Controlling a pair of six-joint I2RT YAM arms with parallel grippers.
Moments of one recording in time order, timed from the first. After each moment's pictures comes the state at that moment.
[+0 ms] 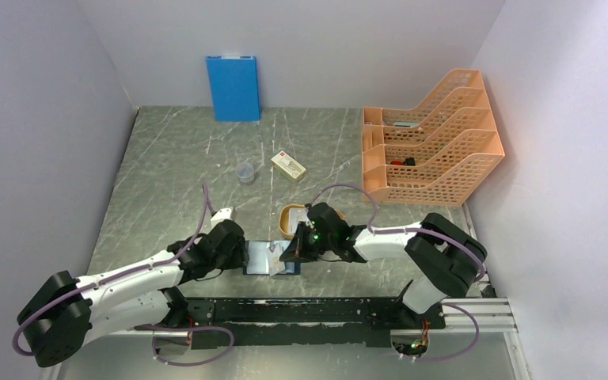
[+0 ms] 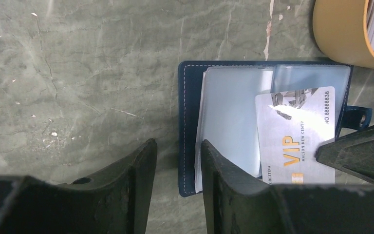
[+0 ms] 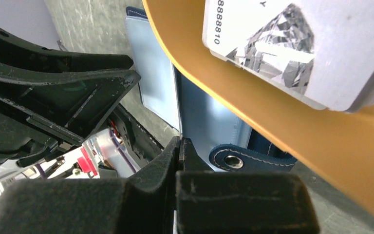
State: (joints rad) left arm -0.85 0.98 0.36 -0.33 -0.25 -0.88; right arm 0.90 1.55 0.56 0.26 -0.35 1.10
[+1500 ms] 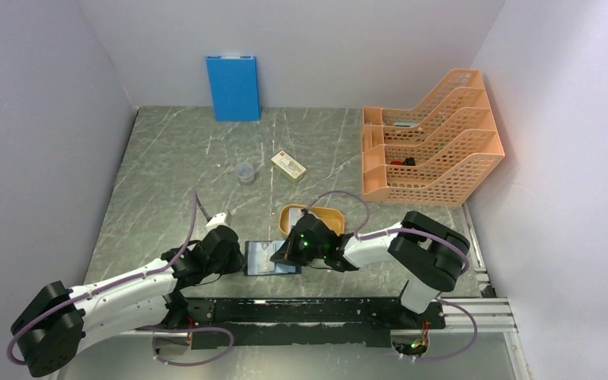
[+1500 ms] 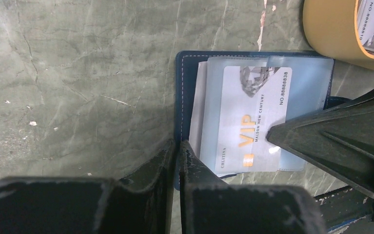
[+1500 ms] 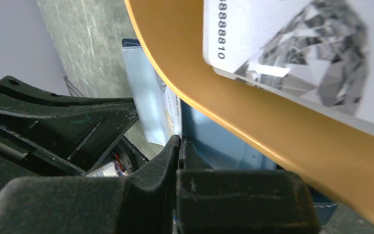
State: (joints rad) left arm -0.85 0.90 0.27 -0.27 -0.20 -0.96; right arm 1.01 1.65 0.55 0.41 -0.12 1.26
